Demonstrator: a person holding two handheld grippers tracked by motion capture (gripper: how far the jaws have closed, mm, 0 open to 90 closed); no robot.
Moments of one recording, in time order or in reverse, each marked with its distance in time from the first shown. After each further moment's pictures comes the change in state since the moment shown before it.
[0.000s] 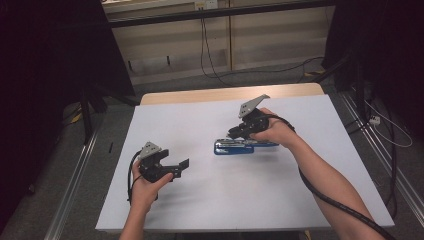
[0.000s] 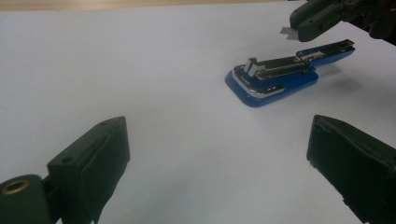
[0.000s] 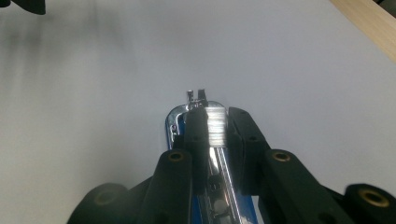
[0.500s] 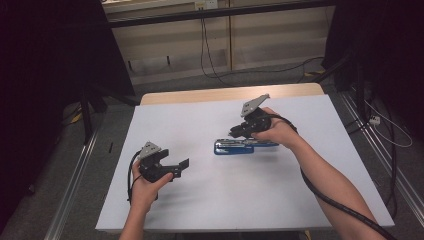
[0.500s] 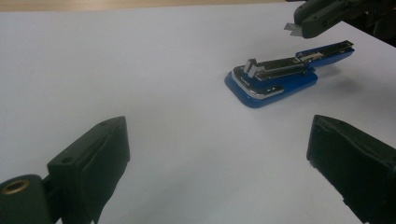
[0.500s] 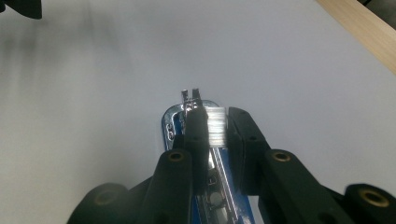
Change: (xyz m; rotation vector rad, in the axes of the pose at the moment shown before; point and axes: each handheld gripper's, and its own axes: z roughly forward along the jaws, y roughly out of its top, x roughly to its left) left arm 0.001 0.000 0.000 -0.003 -0.002 -0.003; right arm 0.001 -0.001 -0.007 -0.012 -0.027 0.024
